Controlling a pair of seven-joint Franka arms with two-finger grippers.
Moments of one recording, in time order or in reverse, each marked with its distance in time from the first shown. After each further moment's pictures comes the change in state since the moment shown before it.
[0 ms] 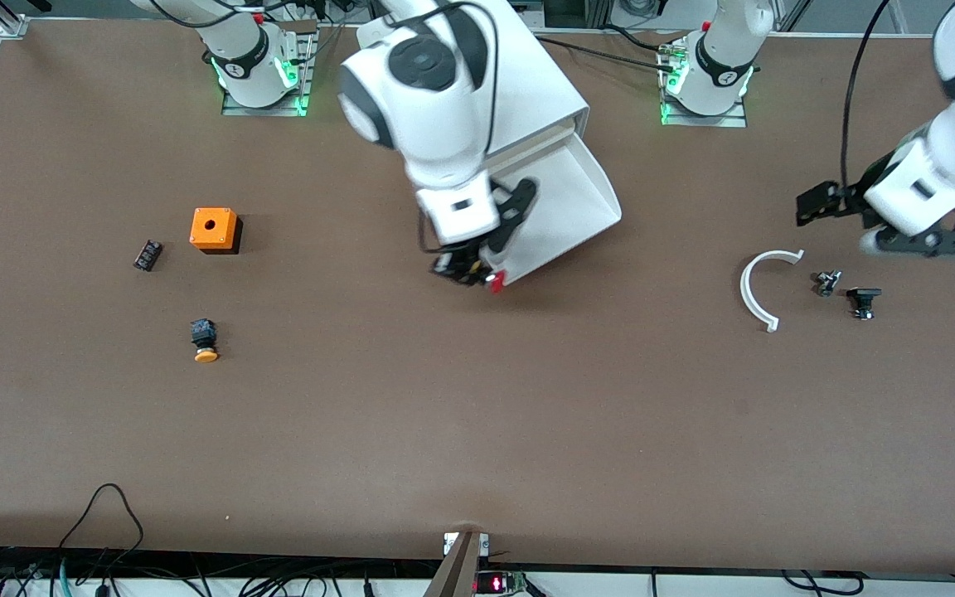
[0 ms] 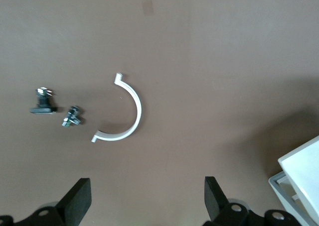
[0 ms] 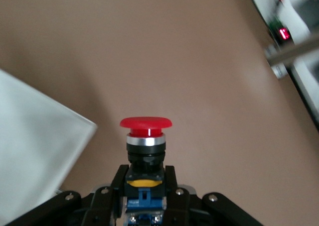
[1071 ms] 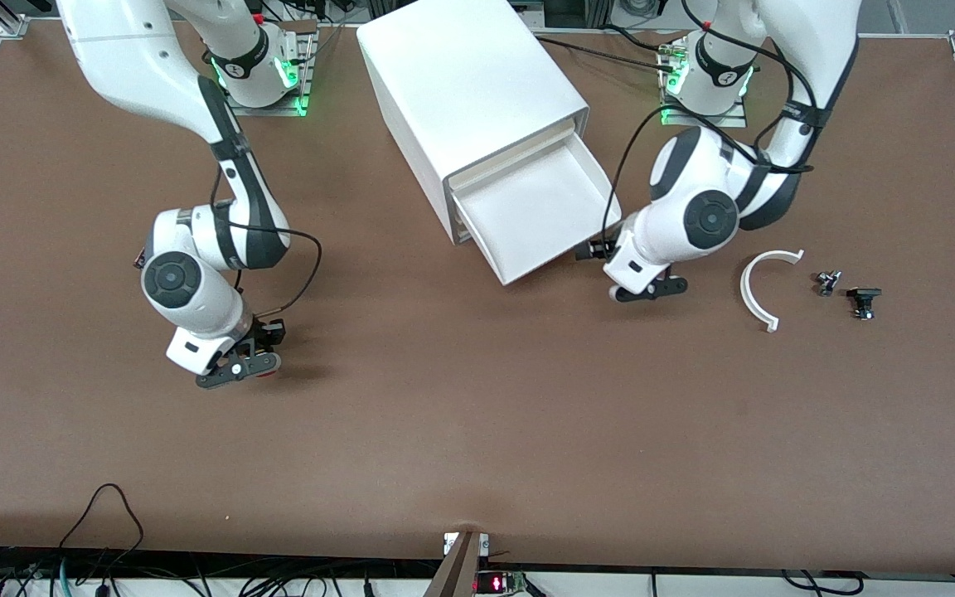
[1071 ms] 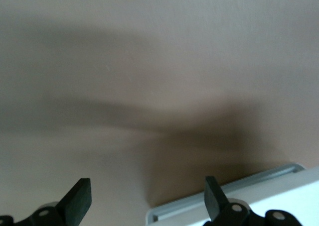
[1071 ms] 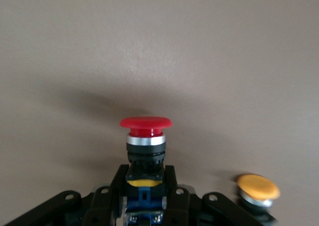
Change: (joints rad) left arm -0.200 0.272 -0.236 -0.229 -0.237 0.451 -0.534; right arm -0.440 0.096 -0.013 -0.435 0.001 0.316 0.200
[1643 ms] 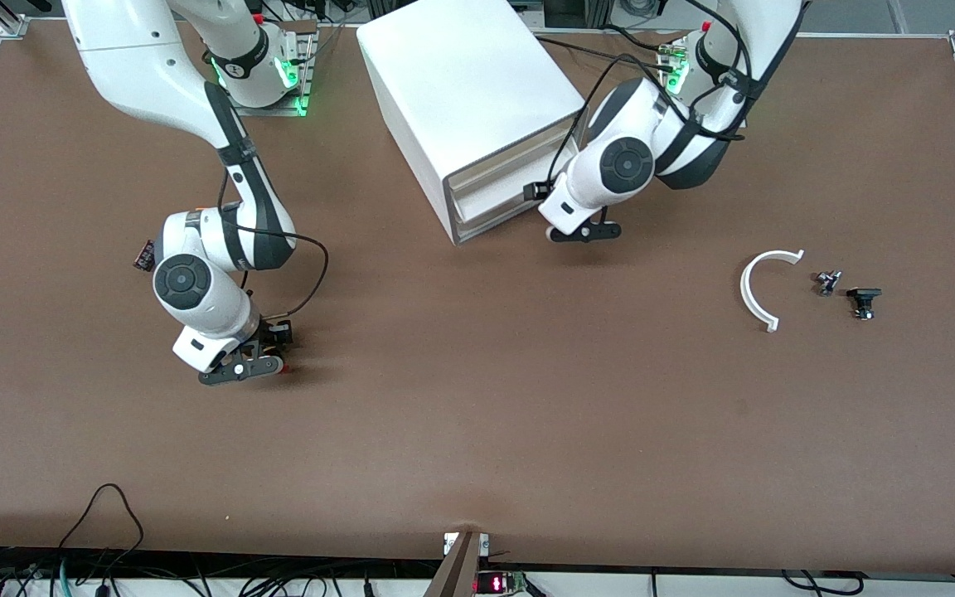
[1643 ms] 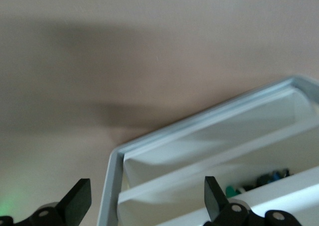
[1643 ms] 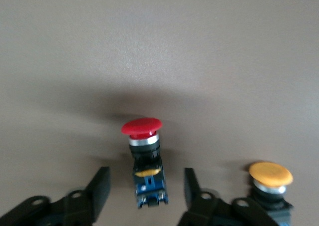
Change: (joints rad) left arm -0.004 -0.042 -0.207 -0.109 -0.036 -0.002 -0.074; right arm 0.000 -0.039 0.004 0.022 0.003 -0.071 0.115
